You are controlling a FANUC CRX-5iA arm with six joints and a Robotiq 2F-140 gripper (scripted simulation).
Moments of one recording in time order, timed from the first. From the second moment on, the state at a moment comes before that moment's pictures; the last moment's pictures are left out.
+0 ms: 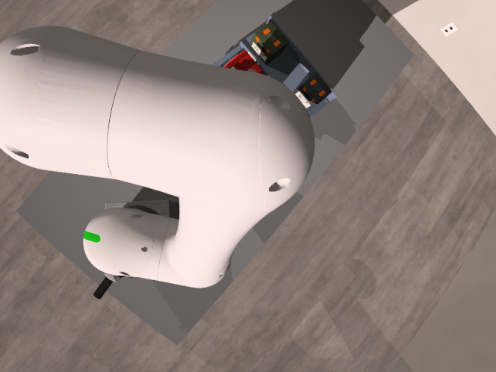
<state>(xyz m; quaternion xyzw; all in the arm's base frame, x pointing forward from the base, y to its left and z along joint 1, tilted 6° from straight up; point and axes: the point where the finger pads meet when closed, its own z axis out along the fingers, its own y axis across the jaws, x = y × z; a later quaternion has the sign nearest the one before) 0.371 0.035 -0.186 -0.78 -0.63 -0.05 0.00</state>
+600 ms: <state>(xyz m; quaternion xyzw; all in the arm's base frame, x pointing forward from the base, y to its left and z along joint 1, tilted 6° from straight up) 0.369 0.034 -0.154 -0.78 -0.63 -0.05 0.00</state>
